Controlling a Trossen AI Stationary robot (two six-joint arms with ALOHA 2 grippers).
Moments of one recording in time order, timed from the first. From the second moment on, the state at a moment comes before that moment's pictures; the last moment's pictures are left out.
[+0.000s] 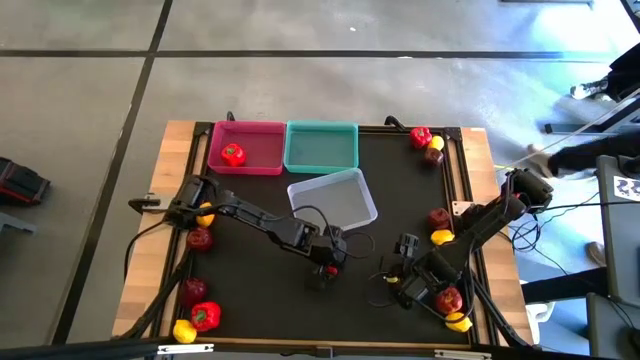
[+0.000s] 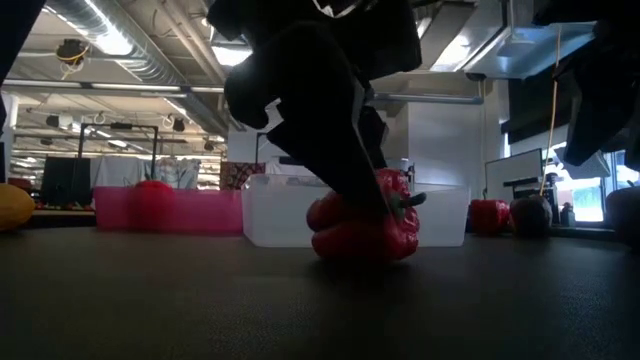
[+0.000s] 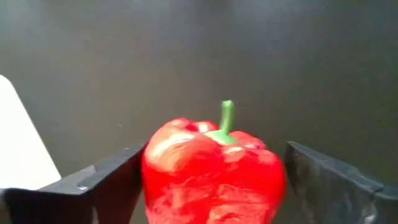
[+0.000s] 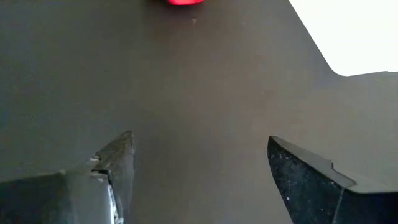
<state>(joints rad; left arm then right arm) -0.24 2.07 1.45 -0.36 -0.03 0.08 0.71 1.59 1.05 -0.81 0.39 0.88</state>
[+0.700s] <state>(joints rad) -0.26 1.81 1.48 -0.53 -0.09 -0.06 0.71 1.59 1.05 -0.79 0.41 0.86</state>
